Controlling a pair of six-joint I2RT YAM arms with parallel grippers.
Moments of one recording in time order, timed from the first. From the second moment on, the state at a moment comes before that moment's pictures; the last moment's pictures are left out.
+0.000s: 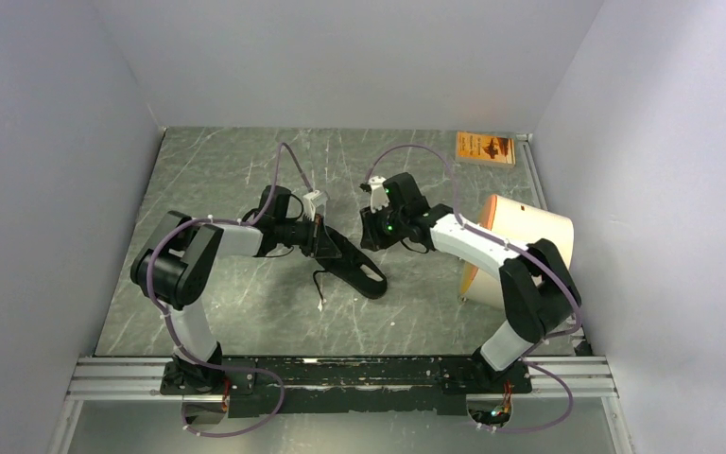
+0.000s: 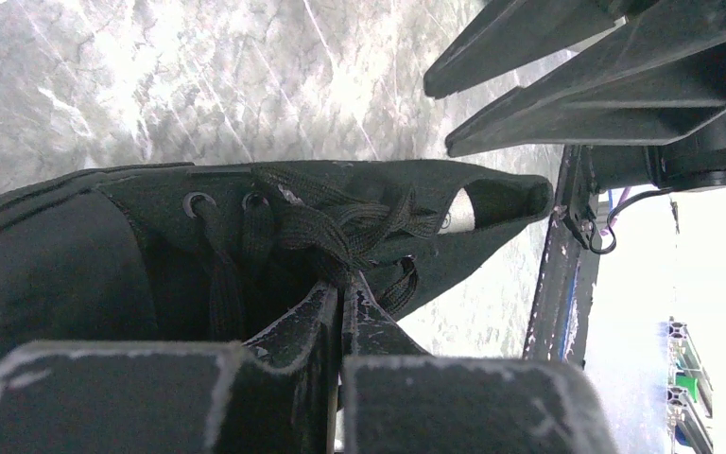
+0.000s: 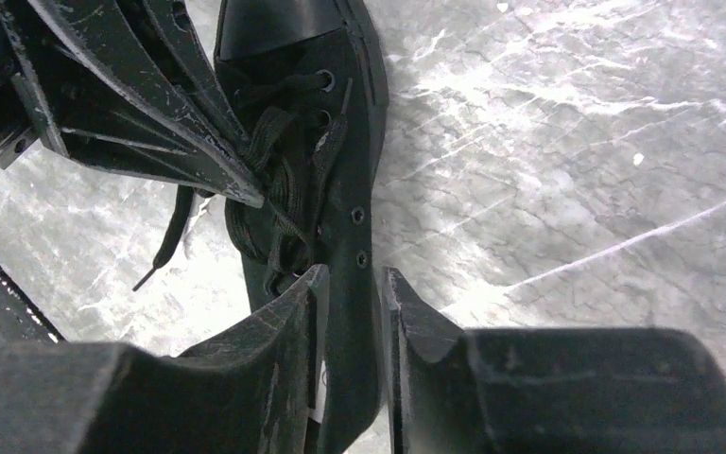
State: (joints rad) left arm -0.41 1.82 0.81 0.32 0.92 -0.25; right arm 0.60 1.62 1.02 -0.24 -0.30 0.11
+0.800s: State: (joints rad) left arm -0.40 1.82 0.80 0.35 0.93 -0.29; right arm 0.63 1.65 1.04 -0.24 -0.45 0.10
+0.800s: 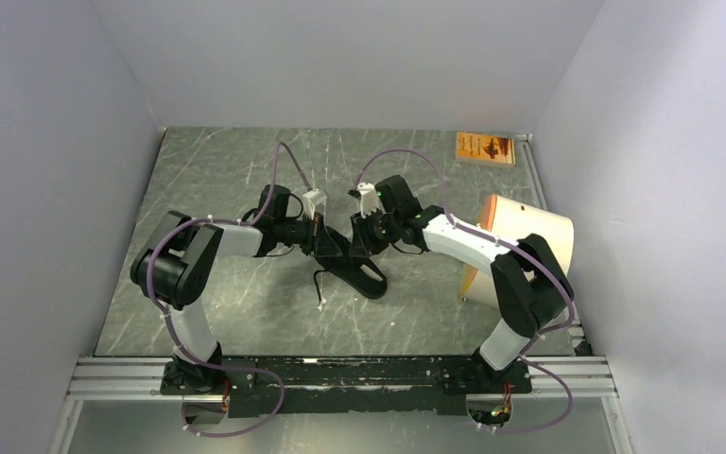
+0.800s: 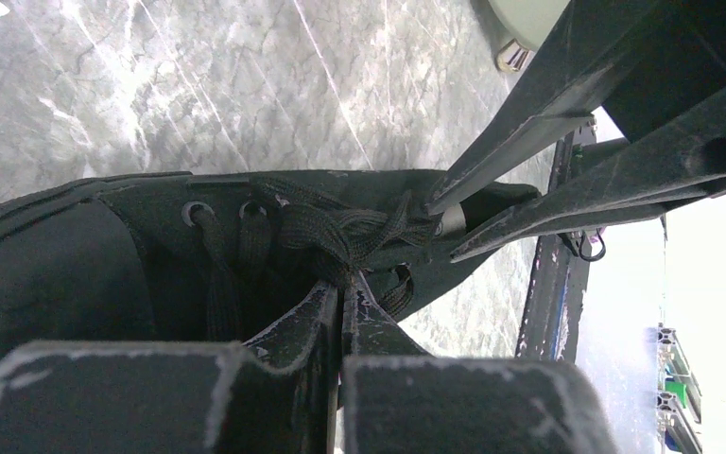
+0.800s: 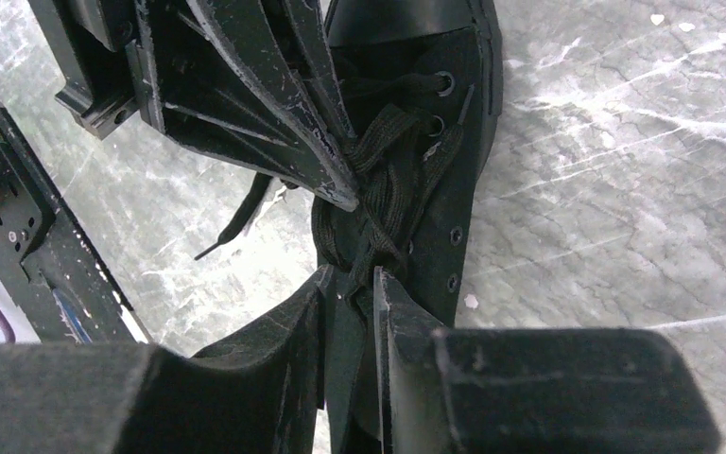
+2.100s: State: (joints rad) left arm -0.40 1.73 0.67 0.39 0.93 -0.32; right arm 0.53 1.70 1.31 -0.74 -0.57 0.26
